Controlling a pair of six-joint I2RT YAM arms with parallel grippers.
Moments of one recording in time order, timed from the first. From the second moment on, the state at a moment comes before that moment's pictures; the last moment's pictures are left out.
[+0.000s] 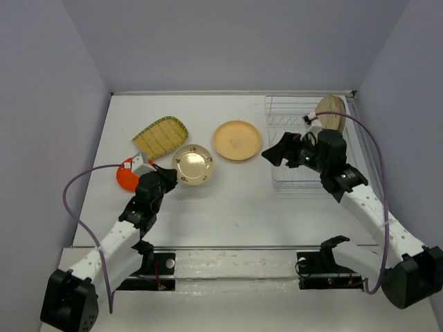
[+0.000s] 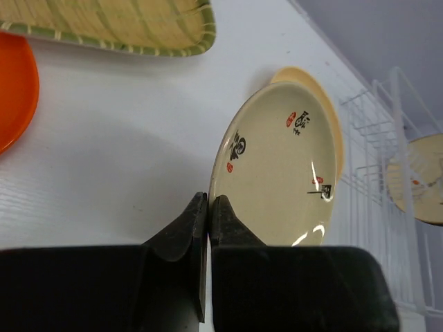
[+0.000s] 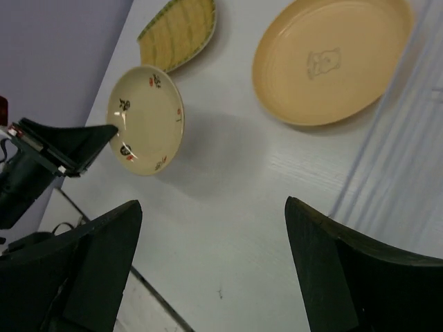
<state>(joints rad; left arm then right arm) -0.39 0.81 0.27 0.18 -0.30 -0.84 0.31 0.99 0.83 -0.15 -0.37 0.52</state>
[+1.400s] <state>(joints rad) -0.39 0.57 0.66 -0.22 0.07 -0.39 0.32 1.40 1.38 -0.33 0.62 0.17</state>
